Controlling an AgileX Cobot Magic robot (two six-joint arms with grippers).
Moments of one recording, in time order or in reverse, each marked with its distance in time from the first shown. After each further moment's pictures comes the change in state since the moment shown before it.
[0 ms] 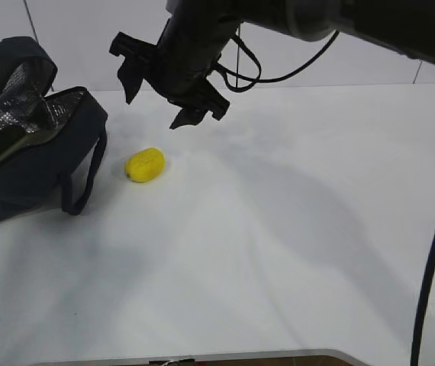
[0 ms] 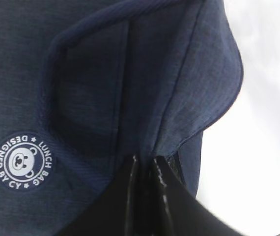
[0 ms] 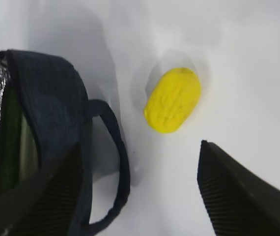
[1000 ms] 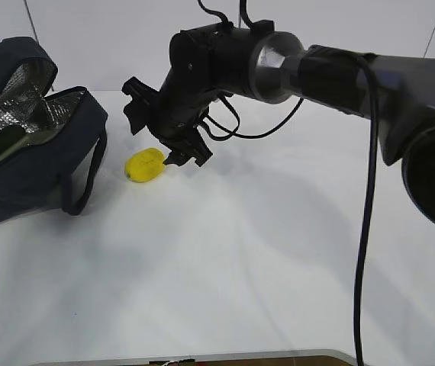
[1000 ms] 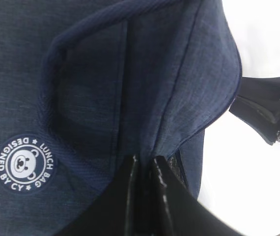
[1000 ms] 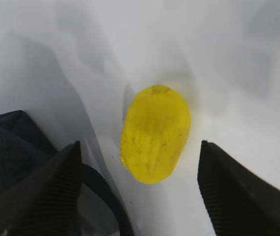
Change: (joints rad) left arm 0.000 0.000 0.000 0.000 0.000 0.019; right arm 0.000 0.163 0.001 -0.046 -0.166 0.317
